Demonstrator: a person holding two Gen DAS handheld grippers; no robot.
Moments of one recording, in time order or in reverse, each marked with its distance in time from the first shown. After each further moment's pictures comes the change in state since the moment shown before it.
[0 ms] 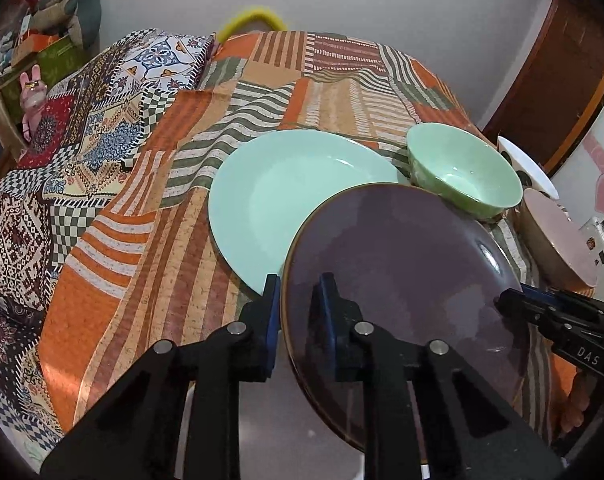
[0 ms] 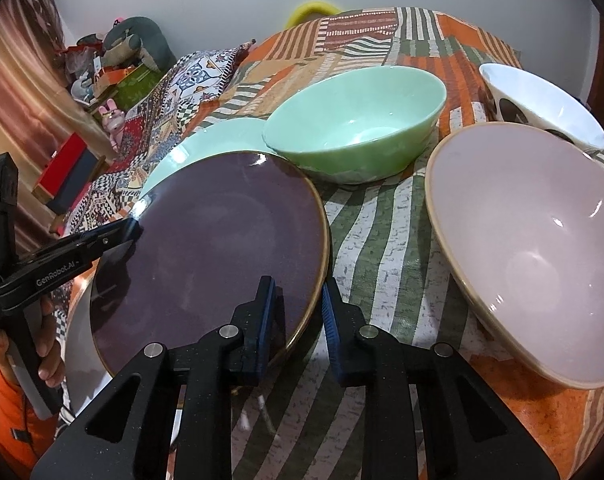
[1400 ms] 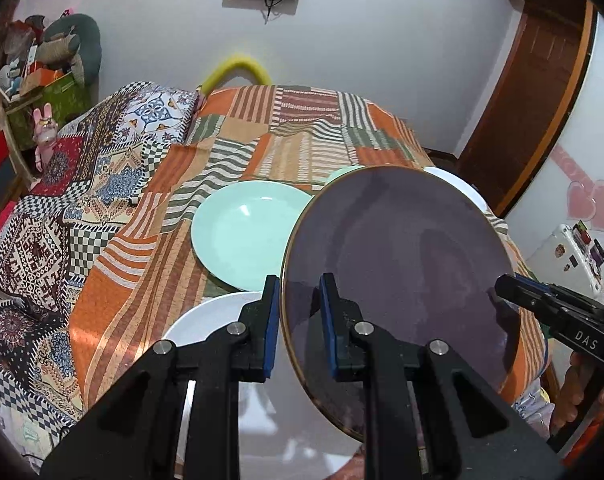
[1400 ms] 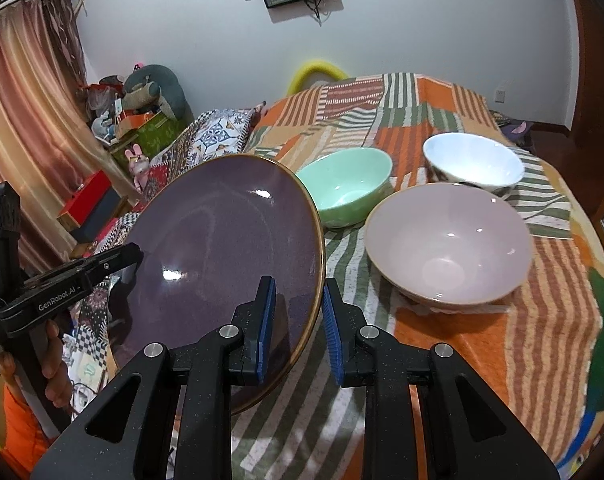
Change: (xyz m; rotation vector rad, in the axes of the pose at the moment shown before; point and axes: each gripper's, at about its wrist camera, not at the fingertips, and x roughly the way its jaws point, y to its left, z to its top) left arm -0.117 -0.059 -0.026 0.039 -0.157 -0.042; right arm -0.105 0.003 -0.019 -0.005 -0.195 0.005
